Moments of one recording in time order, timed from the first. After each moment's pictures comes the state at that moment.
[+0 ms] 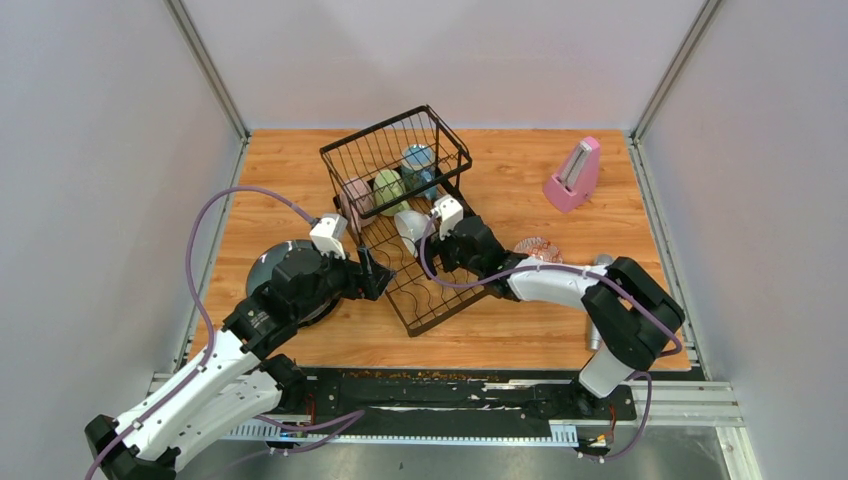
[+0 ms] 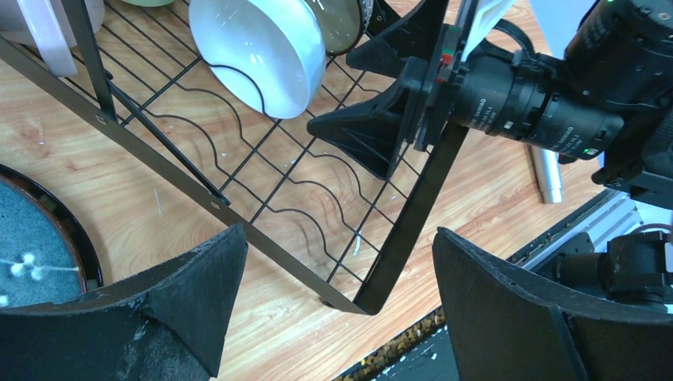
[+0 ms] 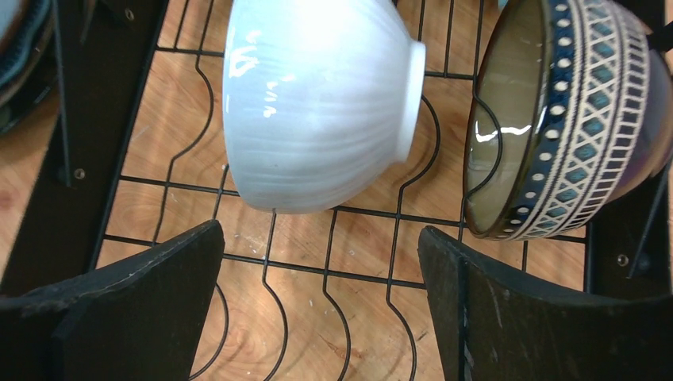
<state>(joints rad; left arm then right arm) -0.70 0.65 0.63 -0.34 -0.03 -0.53 0.78 1.64 0.82 0.34 0.04 0.10</state>
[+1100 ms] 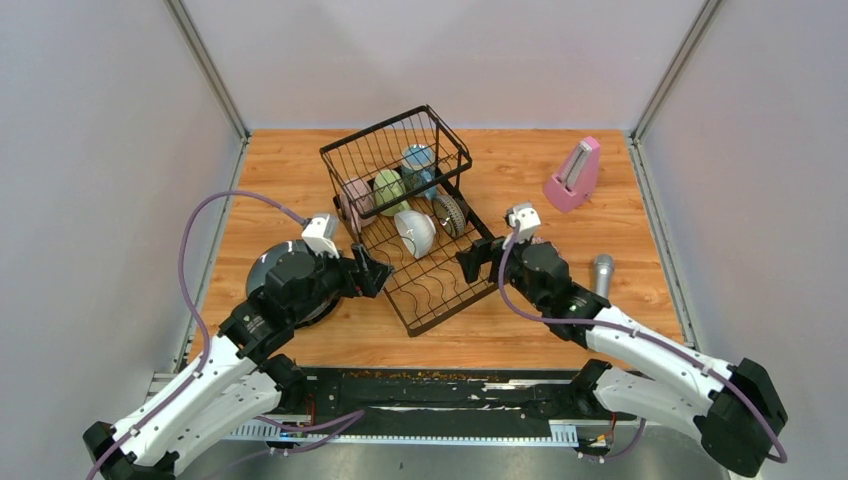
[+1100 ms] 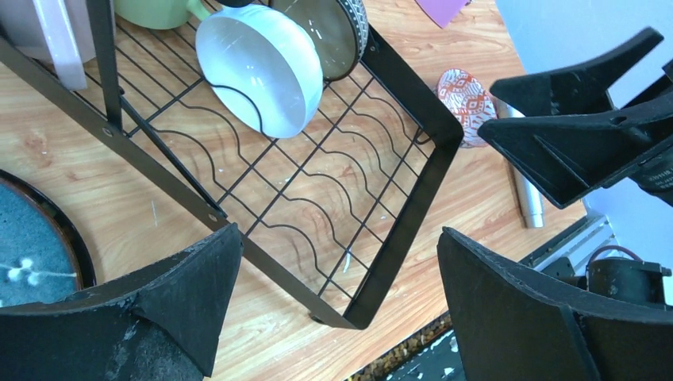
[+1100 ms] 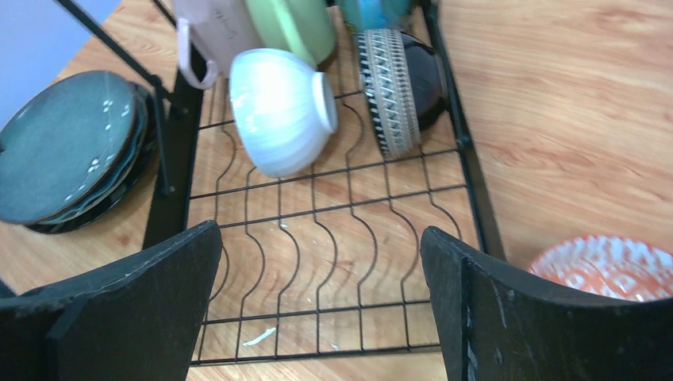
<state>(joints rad) -0.70 0.62 0.62 -0.31 -0.06 -0.57 0.78 0.99 0.57 0.17 0.19 0.31</state>
